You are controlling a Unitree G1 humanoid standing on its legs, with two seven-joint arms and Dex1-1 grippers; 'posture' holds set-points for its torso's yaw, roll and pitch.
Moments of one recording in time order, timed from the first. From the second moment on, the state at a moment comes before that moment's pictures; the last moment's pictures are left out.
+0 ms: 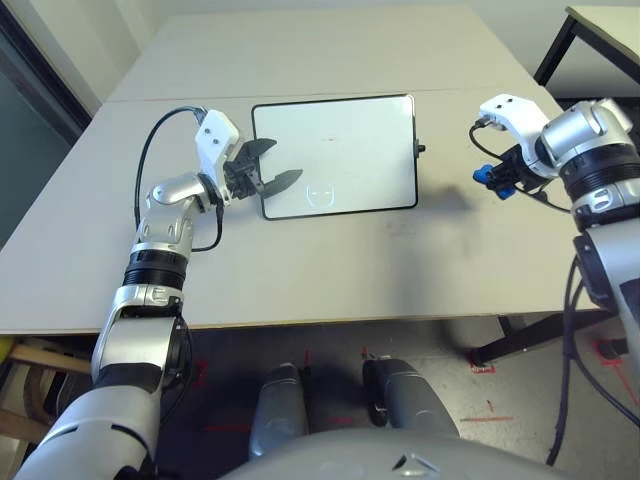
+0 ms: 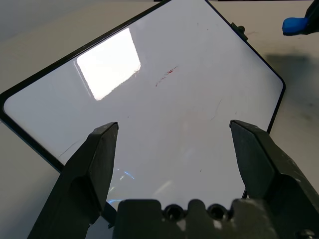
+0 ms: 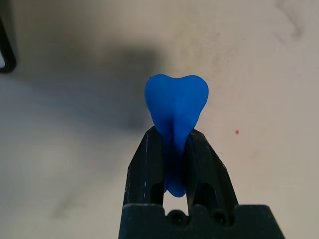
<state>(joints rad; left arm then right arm) -0.71 0.50 0.03 0.60 -0.23 -0.01 -0.98 -1.26 -0.53 0.18 1.17 -0.32 0.97 0.92</state>
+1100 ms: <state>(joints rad) -0.53 0.63 0.30 0.33 -0.32 0.21 -0.75 -0.99 -0.57 -0.13 0.89 0.02 0.51 0.68</state>
